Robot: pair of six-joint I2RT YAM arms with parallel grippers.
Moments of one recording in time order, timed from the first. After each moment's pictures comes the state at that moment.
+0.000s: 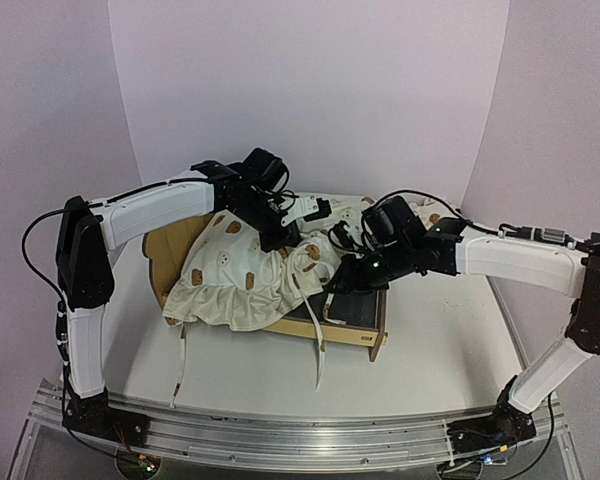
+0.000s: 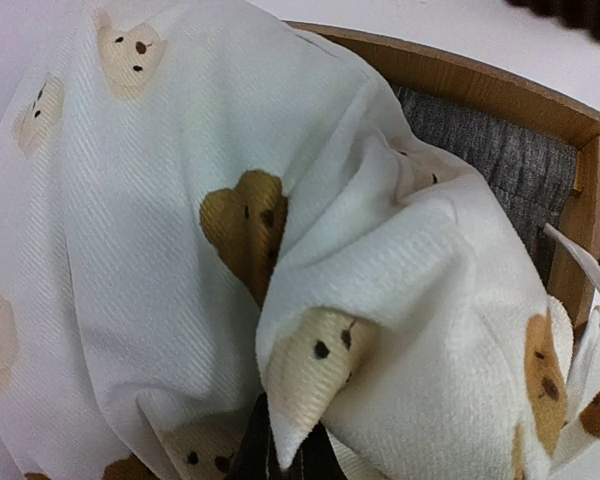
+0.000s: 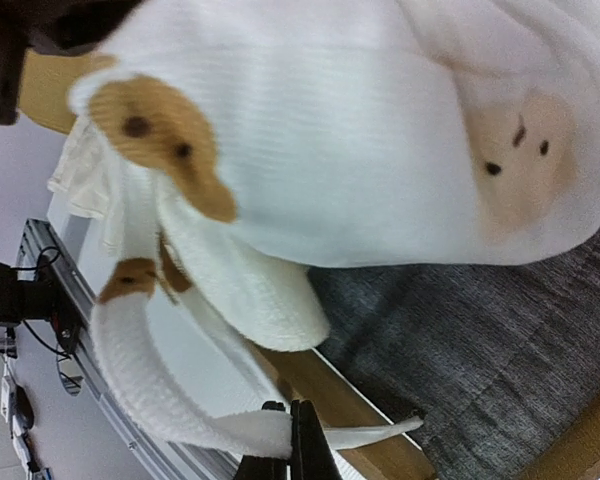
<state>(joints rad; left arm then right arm) -0.78 2.03 1.91 -0.76 0.23 0.63 0.82 1.58 1.22 -0.48 -0.25 0.51</state>
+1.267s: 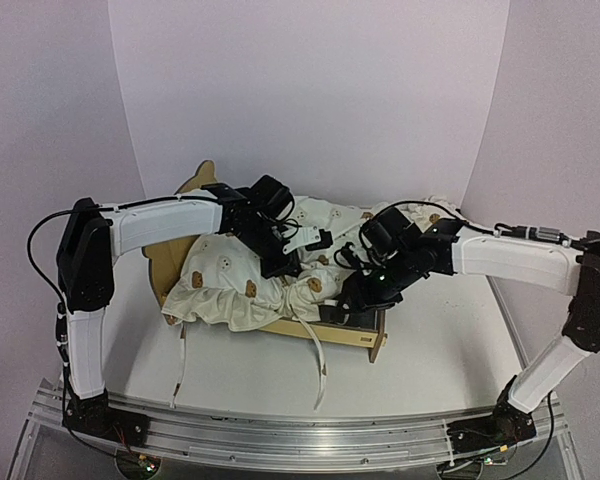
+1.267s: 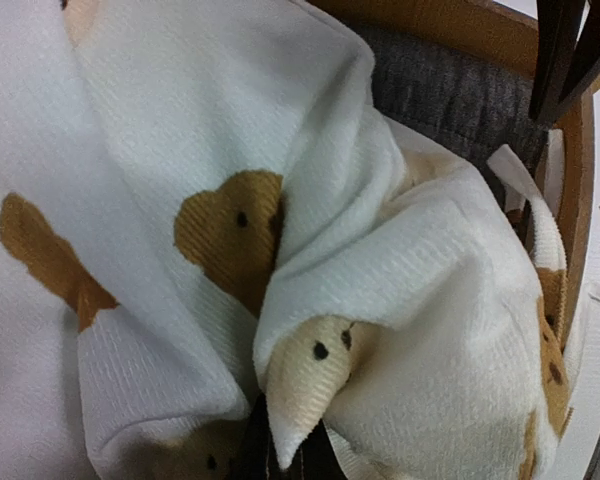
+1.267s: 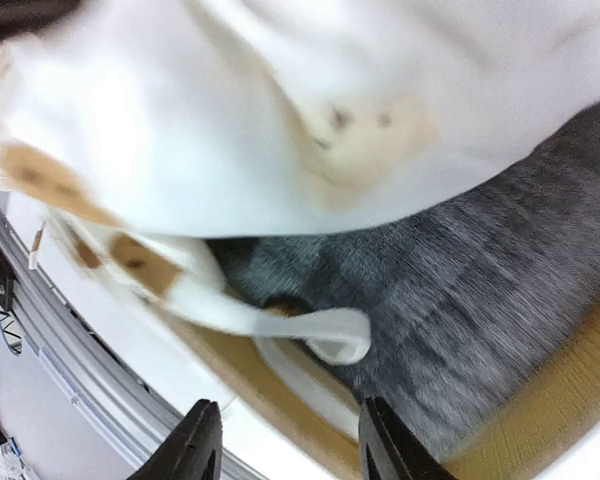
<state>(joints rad) -0.81 2.02 1.76 -0.73 0.26 0.61 0.80 1.63 1.21 -0.67 -0.22 0.45</state>
